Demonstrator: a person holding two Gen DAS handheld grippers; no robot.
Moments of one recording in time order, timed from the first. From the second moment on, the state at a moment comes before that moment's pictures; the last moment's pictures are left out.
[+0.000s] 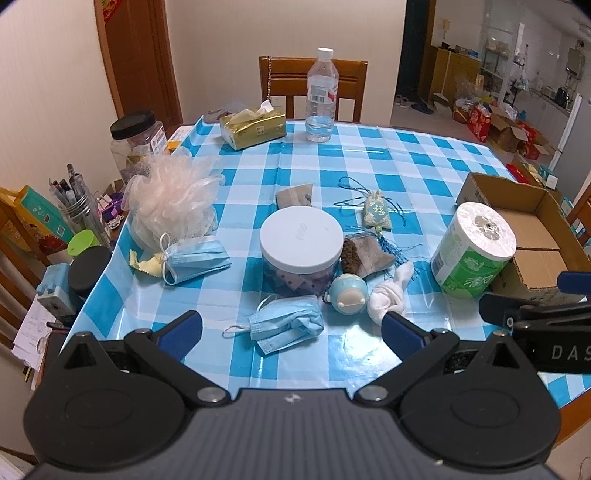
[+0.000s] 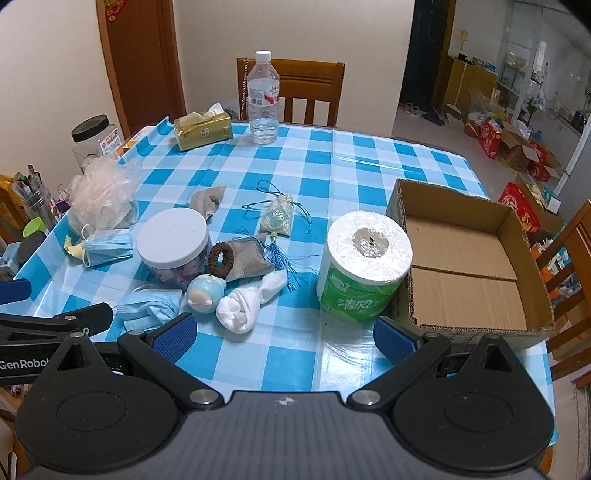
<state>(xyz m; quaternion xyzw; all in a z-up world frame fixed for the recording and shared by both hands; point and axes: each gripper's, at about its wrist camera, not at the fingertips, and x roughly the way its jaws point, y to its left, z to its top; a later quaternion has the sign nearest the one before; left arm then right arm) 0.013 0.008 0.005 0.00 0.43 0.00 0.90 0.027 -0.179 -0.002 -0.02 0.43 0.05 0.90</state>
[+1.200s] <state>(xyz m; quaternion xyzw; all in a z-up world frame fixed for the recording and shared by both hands) 0.059 0.020 -0.108 0.11 0.42 -0.08 0.90 0.069 -0.164 -0.081 -0.04 0.45 0.13 0.89</state>
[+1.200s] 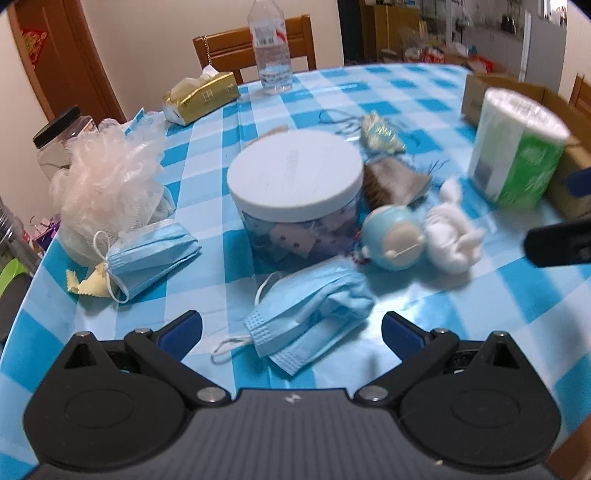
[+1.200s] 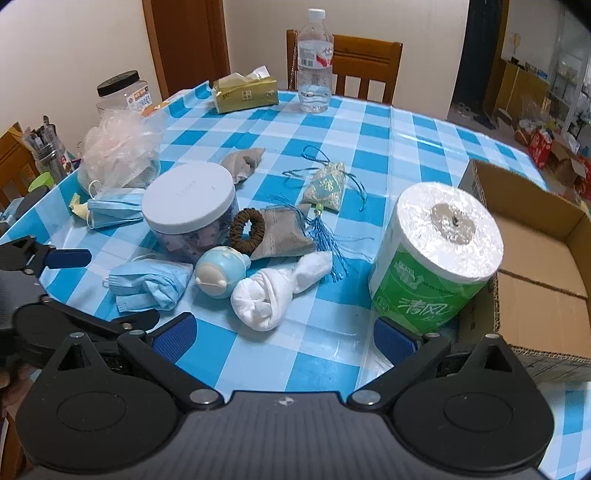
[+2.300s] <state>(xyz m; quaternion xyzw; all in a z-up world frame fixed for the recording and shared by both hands) 0.082 0.022 -0.132 0.07 0.46 -0.11 0.88 0.097 -0.153 -0.130 -0.05 0.47 0.14 0.87</state>
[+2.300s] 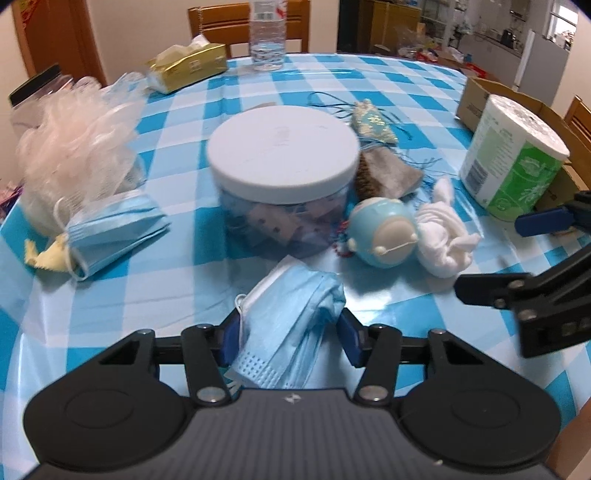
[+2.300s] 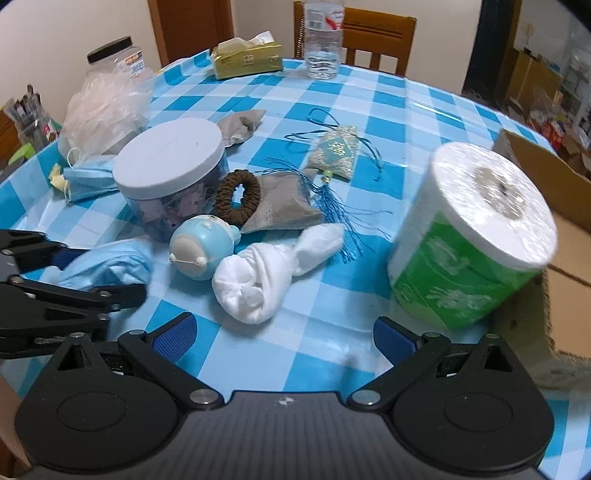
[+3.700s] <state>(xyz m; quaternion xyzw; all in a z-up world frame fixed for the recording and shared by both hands) 0.062 0.023 -0.064 0.04 0.48 -0.13 0.87 0.062 -0.178 -0.050 -0.16 0.42 0.23 0.86</state>
